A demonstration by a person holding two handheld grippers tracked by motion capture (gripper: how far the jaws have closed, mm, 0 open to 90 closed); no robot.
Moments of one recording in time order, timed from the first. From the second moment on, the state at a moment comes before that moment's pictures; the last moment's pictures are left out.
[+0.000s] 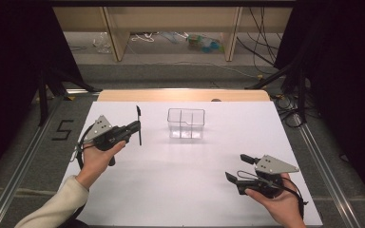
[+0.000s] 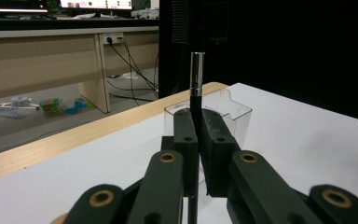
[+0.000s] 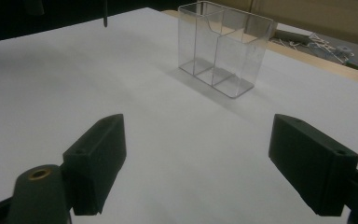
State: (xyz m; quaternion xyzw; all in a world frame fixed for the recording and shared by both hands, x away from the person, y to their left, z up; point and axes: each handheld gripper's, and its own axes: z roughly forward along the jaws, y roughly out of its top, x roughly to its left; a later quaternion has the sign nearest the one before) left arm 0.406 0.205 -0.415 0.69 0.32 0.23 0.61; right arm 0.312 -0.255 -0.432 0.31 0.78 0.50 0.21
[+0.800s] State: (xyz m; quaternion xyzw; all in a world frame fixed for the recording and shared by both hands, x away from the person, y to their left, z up) left arm 0.413 0.177 -0.393 0.67 0.30 0.25 0.63; right arm 0.311 -0.256 -0.431 0.30 0.78 0.50 0.21
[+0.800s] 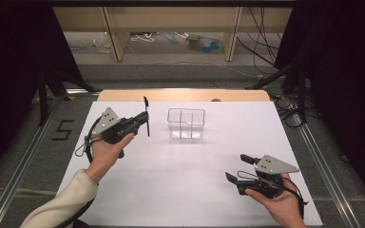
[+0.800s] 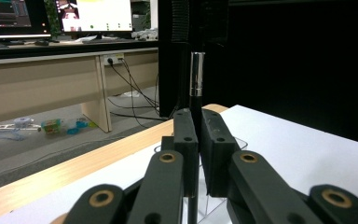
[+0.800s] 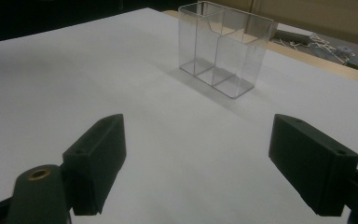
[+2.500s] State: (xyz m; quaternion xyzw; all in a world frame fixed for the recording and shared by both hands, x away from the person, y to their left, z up) left arm 0.431 0.146 -0.375 0.66 0.28 0.25 0.65; right arm 0.312 -0.255 -0.432 0.30 0.78 0.50 0.21
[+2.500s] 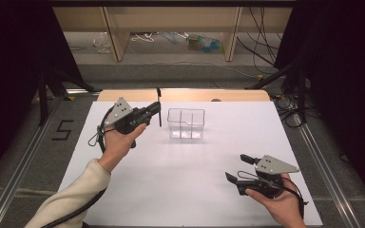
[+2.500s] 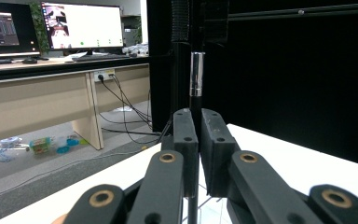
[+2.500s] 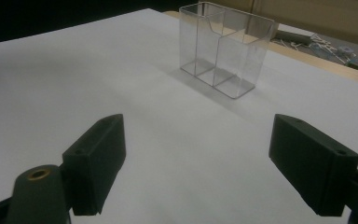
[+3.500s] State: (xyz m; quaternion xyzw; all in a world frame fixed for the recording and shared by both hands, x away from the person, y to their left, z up) left arm 0.441 0.132 -0.374 0.66 0.27 0.25 0.65; right arm 0.312 -0.255 -0.432 0.31 0.78 0.50 0.21
